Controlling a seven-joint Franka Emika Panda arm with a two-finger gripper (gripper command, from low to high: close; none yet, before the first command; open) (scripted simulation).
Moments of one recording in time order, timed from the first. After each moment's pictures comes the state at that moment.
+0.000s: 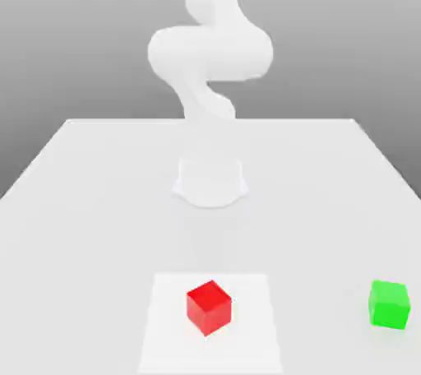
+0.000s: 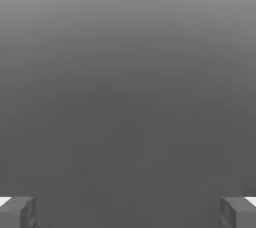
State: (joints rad) arm 0.04 -0.71 -0.04 -2.34 0.02 2.35 0.72
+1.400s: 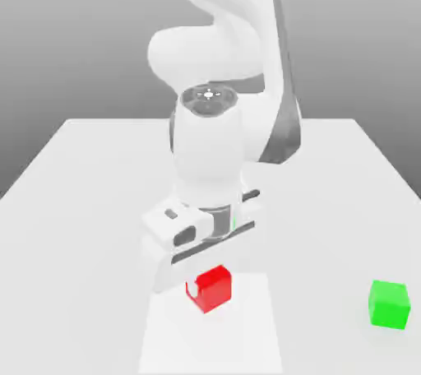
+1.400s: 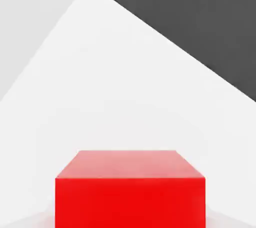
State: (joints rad) arm 0.24 0.07 -0.11 -2.67 0.02 2.74 0.17
